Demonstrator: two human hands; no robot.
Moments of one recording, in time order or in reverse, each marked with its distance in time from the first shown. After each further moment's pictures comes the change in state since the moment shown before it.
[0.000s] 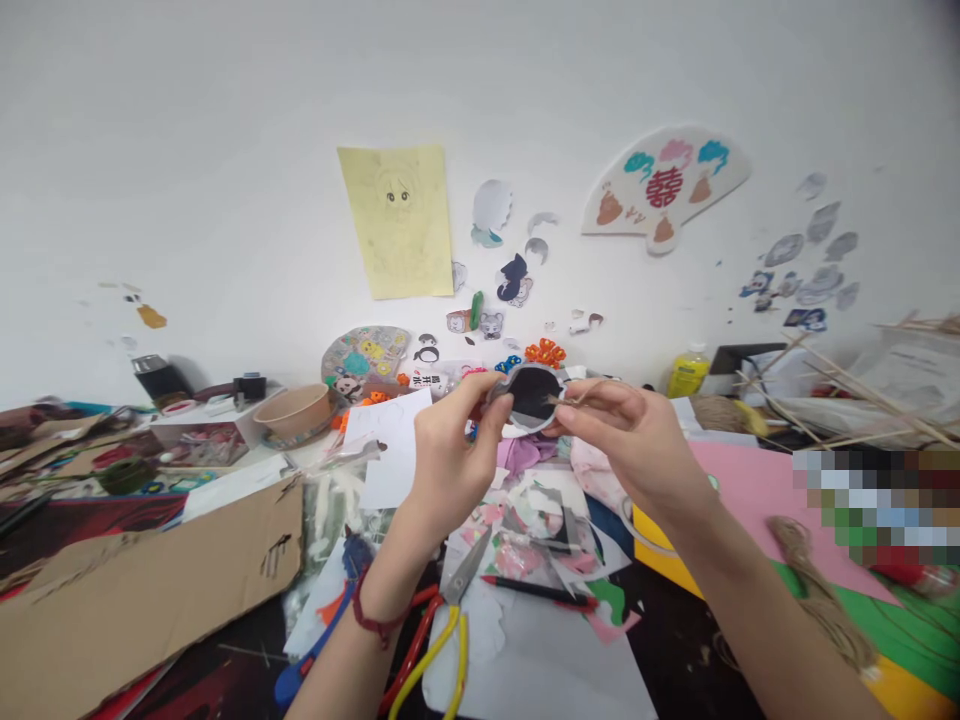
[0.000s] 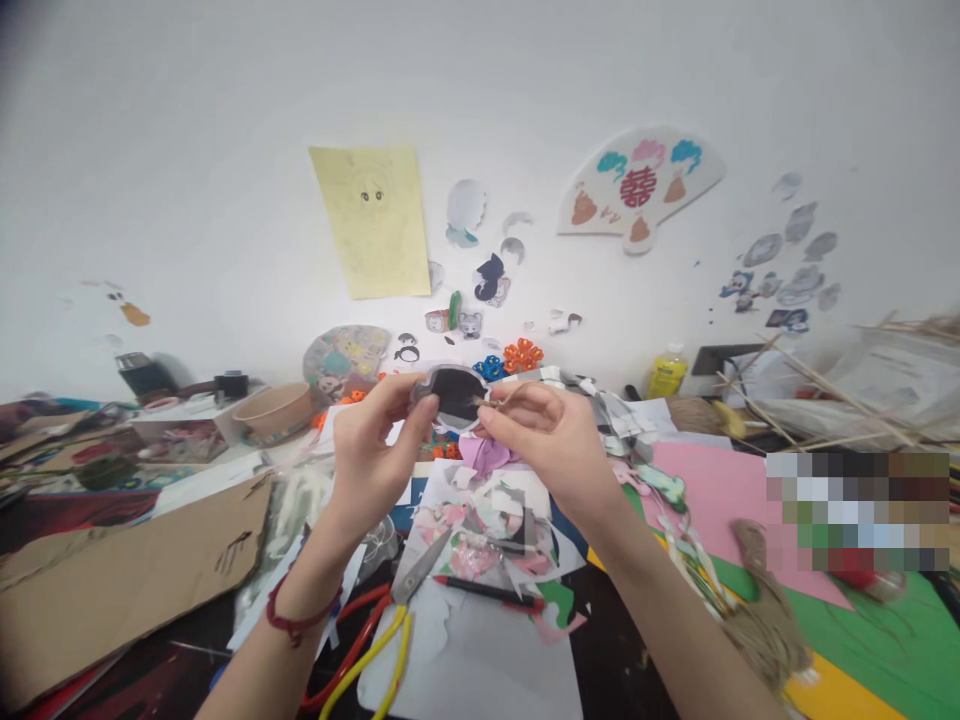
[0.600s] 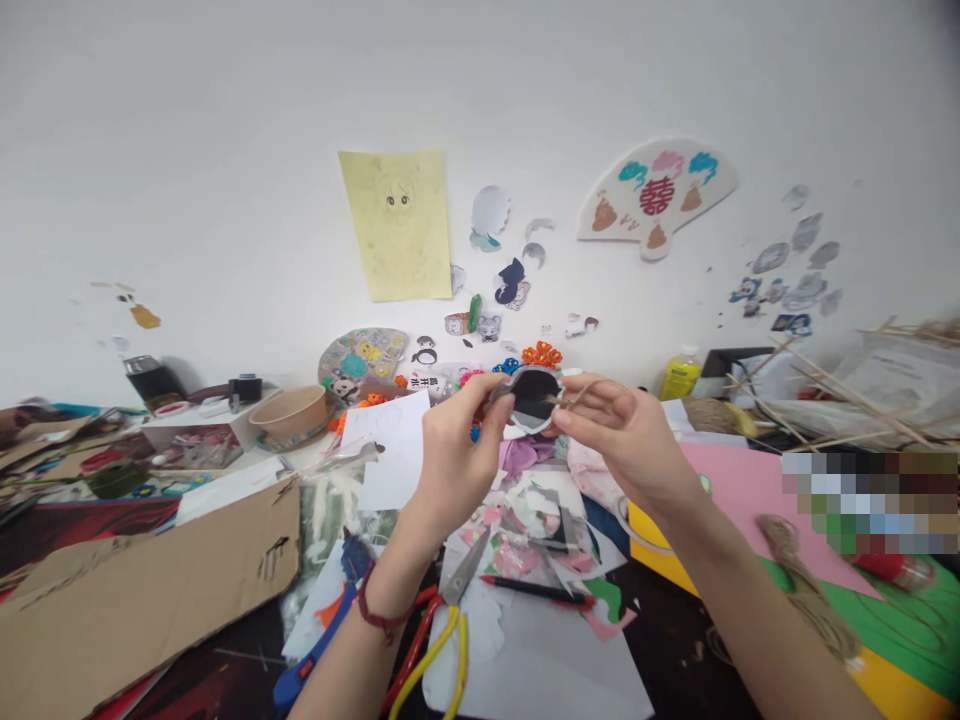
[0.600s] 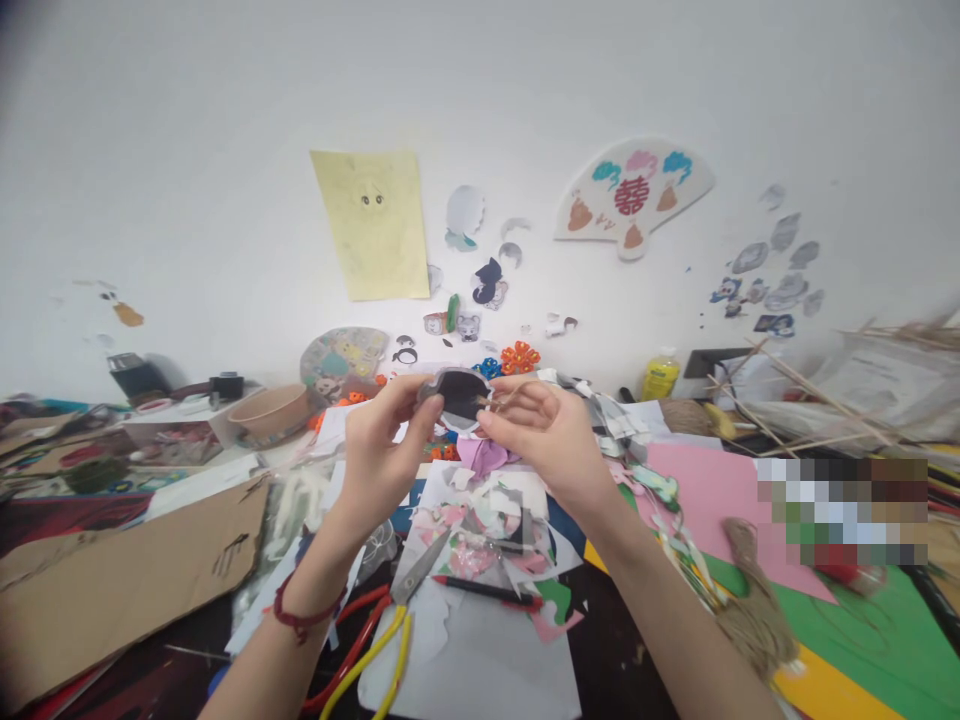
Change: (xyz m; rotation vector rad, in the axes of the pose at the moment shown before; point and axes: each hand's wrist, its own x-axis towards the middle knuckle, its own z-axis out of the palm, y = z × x) left_hand -0.001 -0.002 0.003 -0.067 -0.032 -0.049; right_hand 0.003 0.002 0.001 -0.023 -0.010 -0.016
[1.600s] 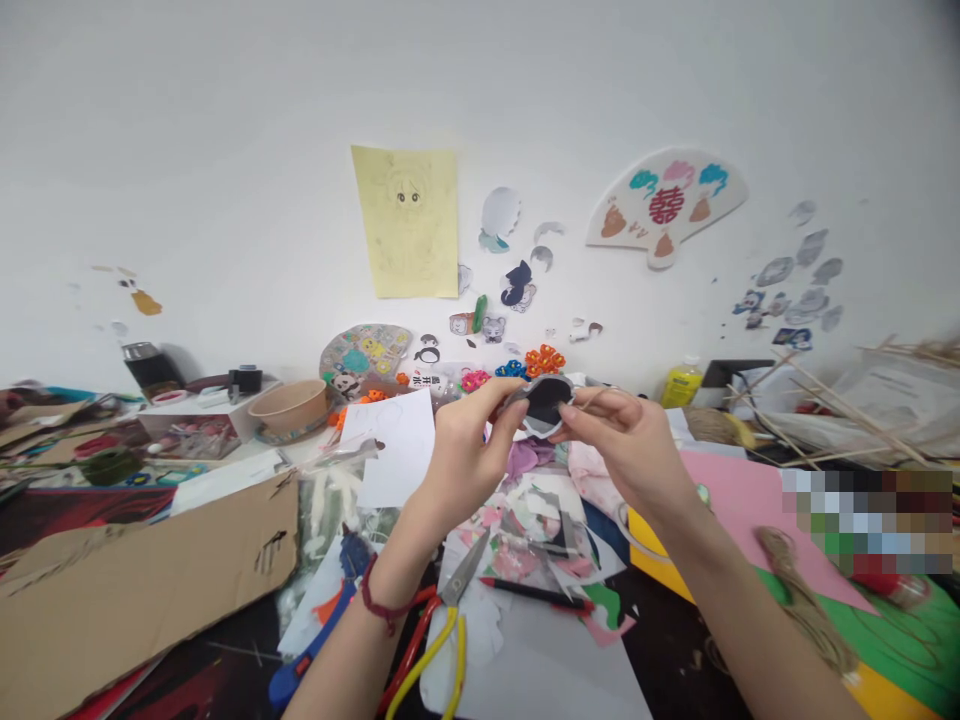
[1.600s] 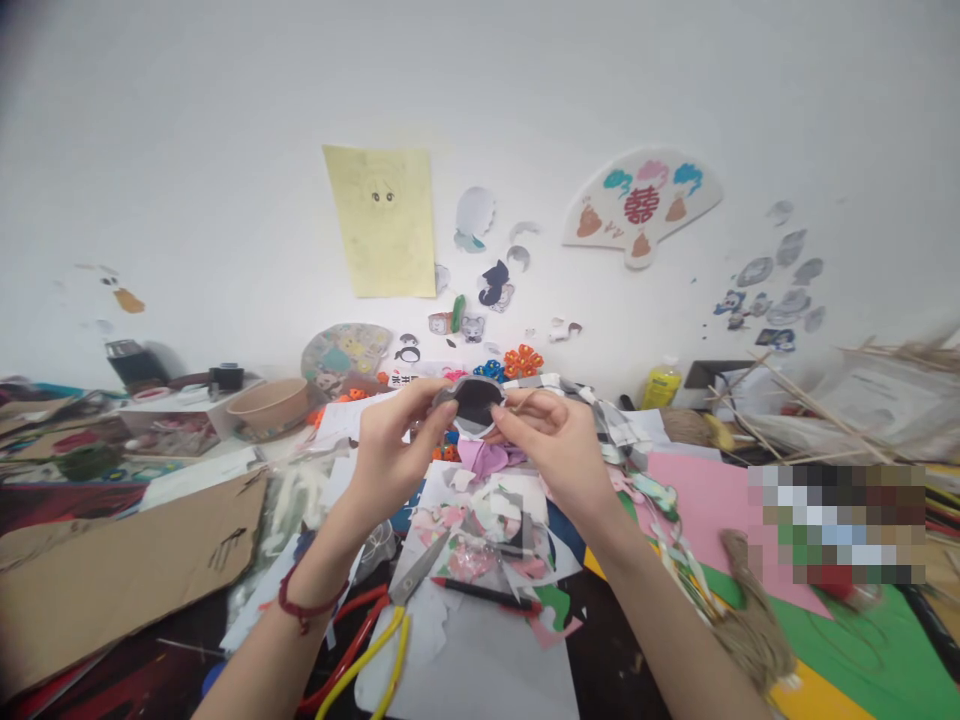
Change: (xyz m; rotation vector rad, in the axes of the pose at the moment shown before) left_hand 0.001 -0.006 -0.002 -0.007 -0.039 0.083; right_hand 0.003 0.010 0.001 -0.027 0.020 -0.005
